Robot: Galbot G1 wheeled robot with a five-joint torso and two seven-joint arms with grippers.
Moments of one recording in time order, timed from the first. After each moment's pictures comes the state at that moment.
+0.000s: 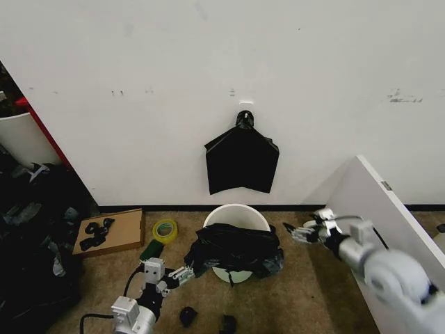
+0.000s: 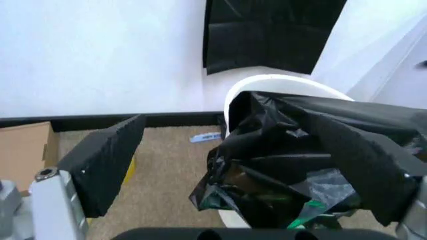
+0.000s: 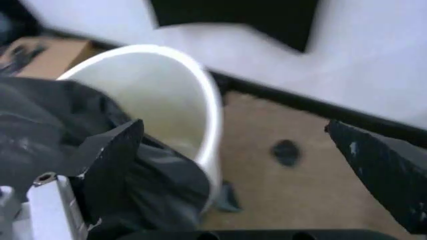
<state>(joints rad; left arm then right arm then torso) 1.75 -0.94 -0.23 -2.22 -0.45 -0.06 -0.32 -1.07 0.75 0.25 1.91 0.86 -0.65 -0.11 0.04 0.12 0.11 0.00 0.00</state>
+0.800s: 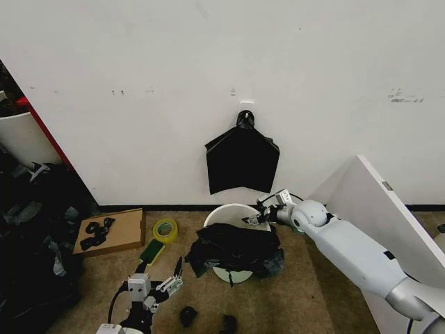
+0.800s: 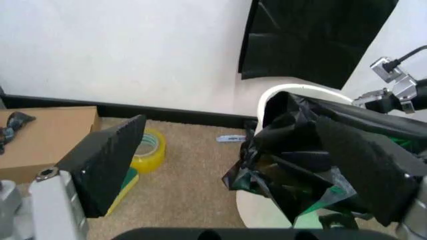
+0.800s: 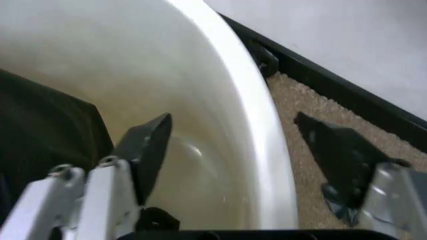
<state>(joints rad) 1.95 -1.11 -0.35 -2.28 -0.38 -0.12 -0.29 -0.51 1.00 -0.29 1.29 0.68 -0.59 -0.31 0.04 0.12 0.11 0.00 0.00</state>
